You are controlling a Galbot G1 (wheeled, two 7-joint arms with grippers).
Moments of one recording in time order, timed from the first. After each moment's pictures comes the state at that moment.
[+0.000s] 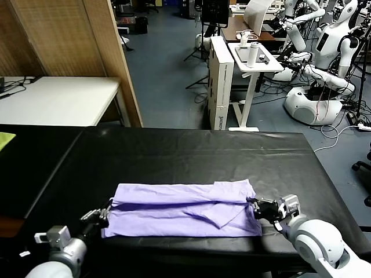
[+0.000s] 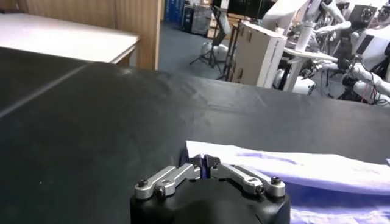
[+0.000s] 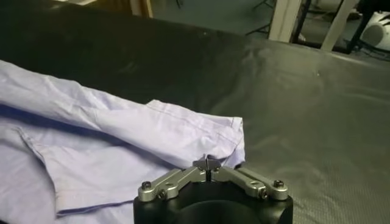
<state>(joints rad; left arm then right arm) 1.68 -1.14 -0.70 -2.20 -0.64 0.43 -0.10 -1.34 0.78 0.42 2.12 0.75 -0.71 0.09</state>
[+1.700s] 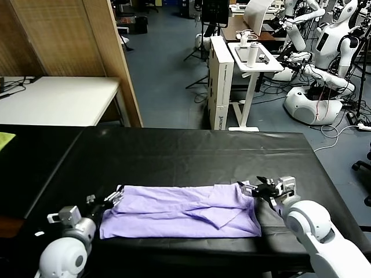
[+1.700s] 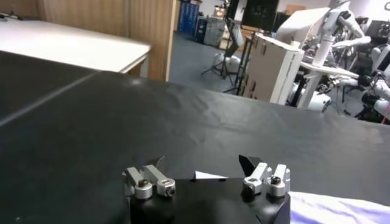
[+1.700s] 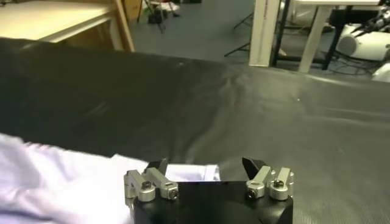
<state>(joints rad) 1.44 -1.17 -0.61 -2.03 -0.64 0.45 -0.15 -1.12 0.95 0.36 1.88 0.71 -0.68 0.10</state>
